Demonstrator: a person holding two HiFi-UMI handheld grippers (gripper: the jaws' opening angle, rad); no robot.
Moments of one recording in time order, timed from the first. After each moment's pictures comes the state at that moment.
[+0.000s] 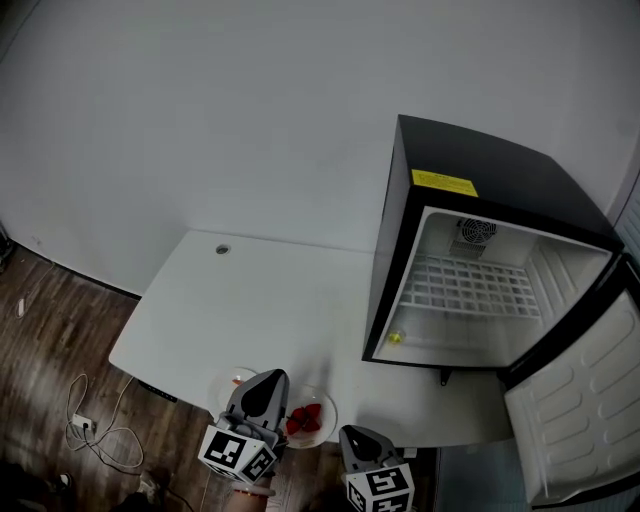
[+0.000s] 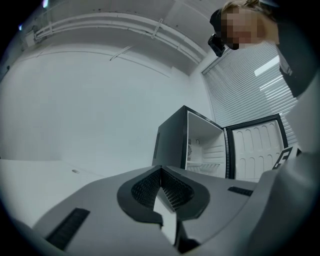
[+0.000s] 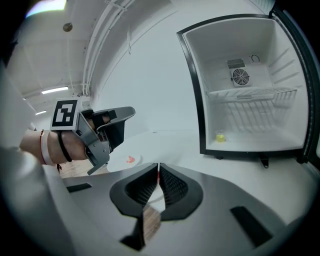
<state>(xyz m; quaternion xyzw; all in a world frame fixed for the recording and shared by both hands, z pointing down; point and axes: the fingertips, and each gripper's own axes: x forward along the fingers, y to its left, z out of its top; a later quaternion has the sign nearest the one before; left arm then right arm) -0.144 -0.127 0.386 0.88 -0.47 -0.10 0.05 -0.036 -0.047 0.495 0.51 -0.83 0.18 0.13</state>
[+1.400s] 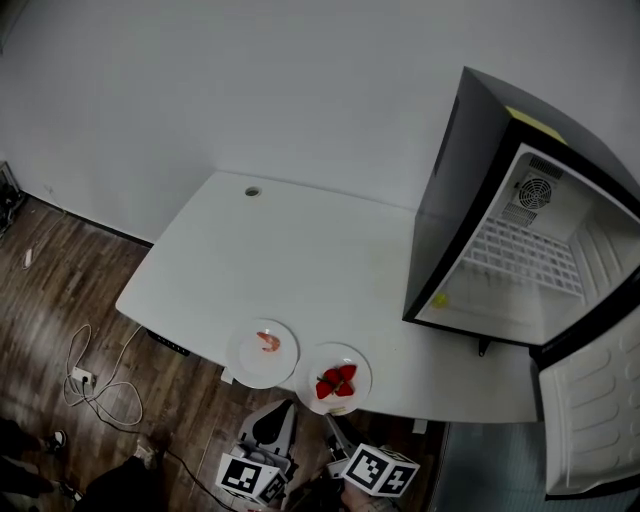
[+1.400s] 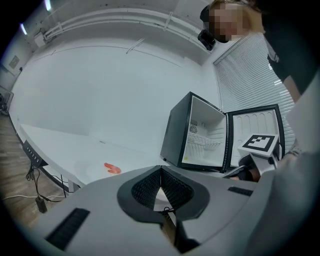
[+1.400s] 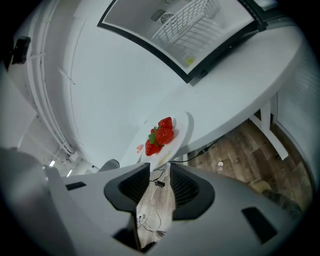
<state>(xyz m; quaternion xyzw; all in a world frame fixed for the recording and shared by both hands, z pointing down) -0.199 -0.027 0.530 0.84 -0.52 -0.06 0.13 -0.113 -0.012 0.598 0.48 -0.70 0.52 -0.05</state>
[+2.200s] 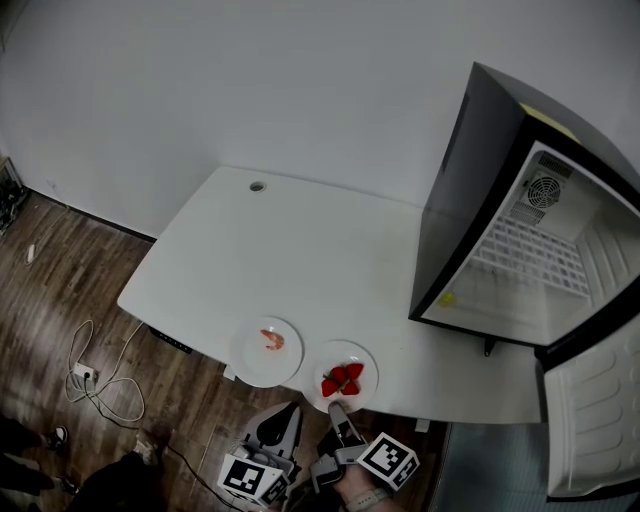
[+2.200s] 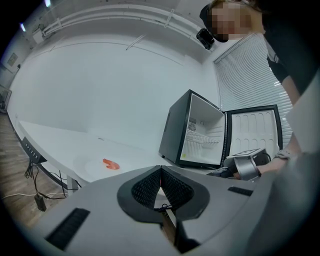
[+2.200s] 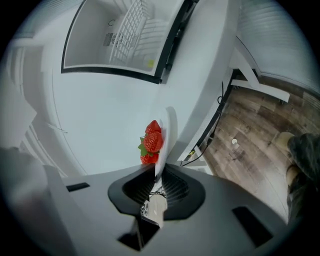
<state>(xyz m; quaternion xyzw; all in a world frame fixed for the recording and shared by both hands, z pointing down) -0.195 -0.024 0.535 0.85 -0.51 -0.05 0.13 -0.113 -0.036 0.604 0.44 -0.60 0.62 -0.22</state>
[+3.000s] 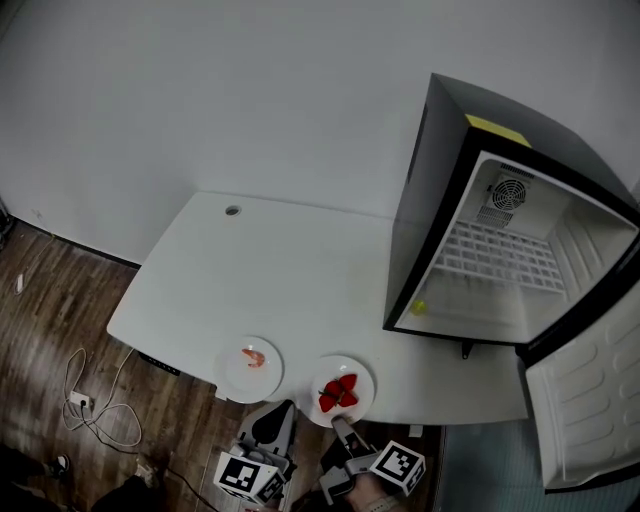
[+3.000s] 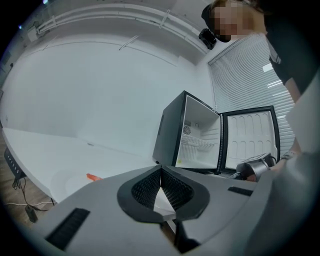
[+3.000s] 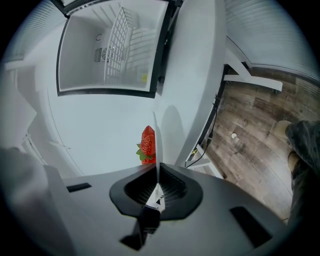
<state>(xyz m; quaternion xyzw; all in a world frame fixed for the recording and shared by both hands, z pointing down) -0.174 -0.049 0.509 0.87 -0.48 -0.05 0.11 -0.077 -0.029 0.582 0.42 -0.58 0.64 -0.27</state>
